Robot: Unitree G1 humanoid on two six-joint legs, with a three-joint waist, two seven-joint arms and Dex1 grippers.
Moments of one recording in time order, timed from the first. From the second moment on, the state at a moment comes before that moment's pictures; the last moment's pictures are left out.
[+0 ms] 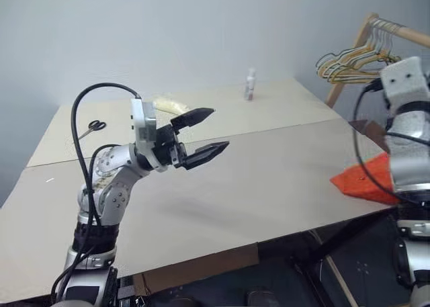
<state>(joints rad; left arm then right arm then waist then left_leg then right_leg) -0.44 0.45 0.05 -0.23 -0.67 0.35 -0.92 -0.66 -0.82 -0.01 0.17 -0.24 0.31 -0.03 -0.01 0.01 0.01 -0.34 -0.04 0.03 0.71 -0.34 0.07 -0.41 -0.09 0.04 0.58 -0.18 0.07</state>
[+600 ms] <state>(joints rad) -0.15 0.64 0.06 -0.21 -0.46 0.29 -0.94 -0.37 -0.84 0.15 -0.02 -0.08 0.17 0.73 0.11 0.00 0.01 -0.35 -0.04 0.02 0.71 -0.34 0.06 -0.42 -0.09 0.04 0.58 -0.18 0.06</state>
